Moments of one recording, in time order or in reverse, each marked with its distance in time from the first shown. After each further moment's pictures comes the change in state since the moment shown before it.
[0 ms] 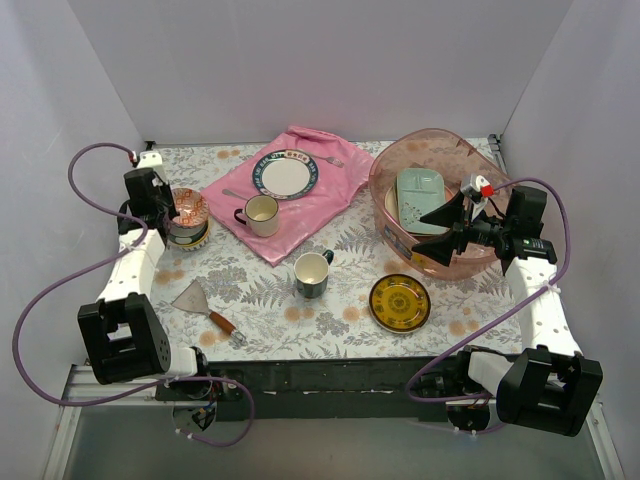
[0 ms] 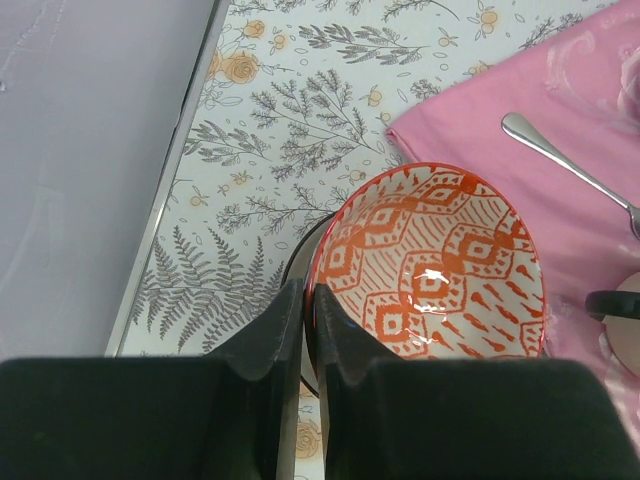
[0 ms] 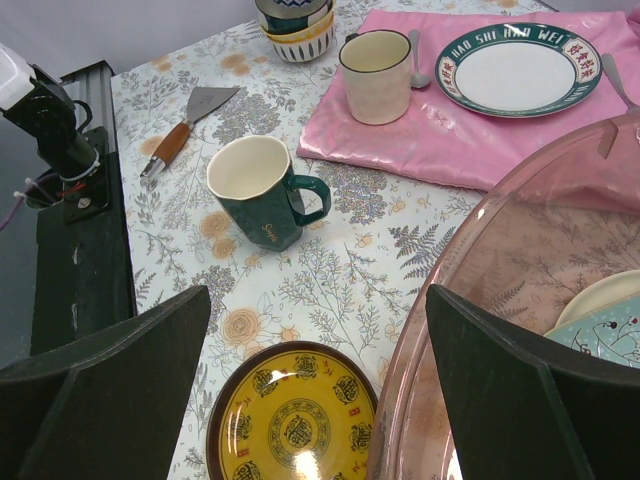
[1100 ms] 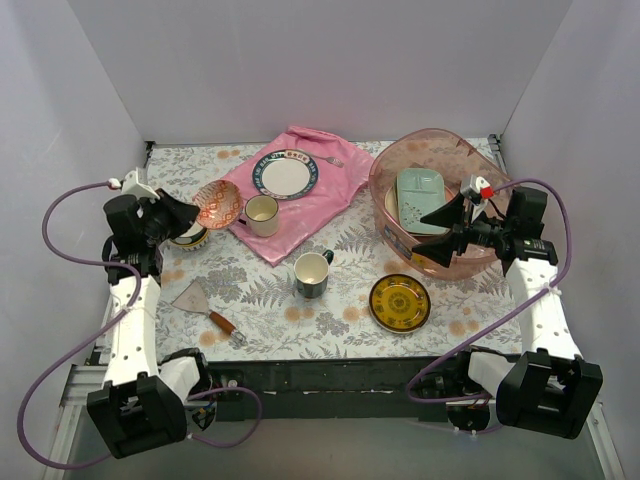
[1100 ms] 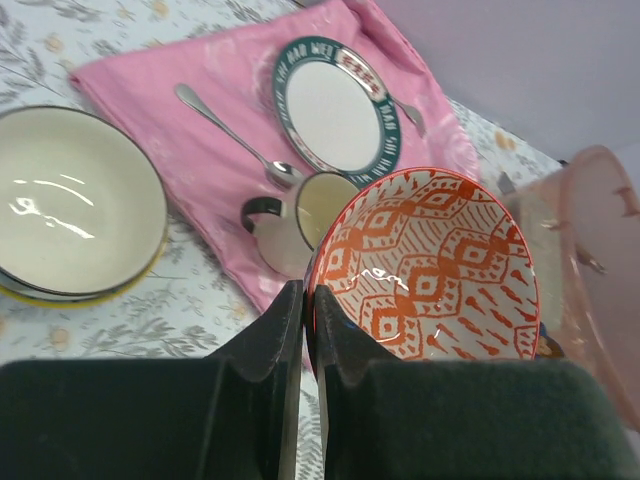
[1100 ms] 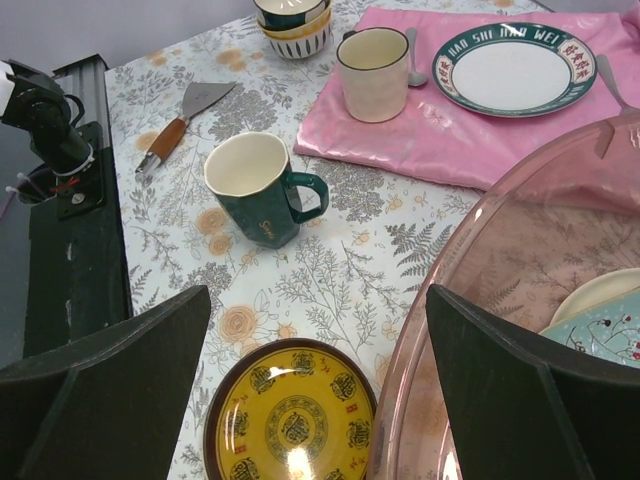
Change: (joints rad) left arm 0.066 -0.368 -0.136 -0.067 0.539 -0.521; right arm 0.000 -0.012 0.001 -0.020 0.008 -0.026
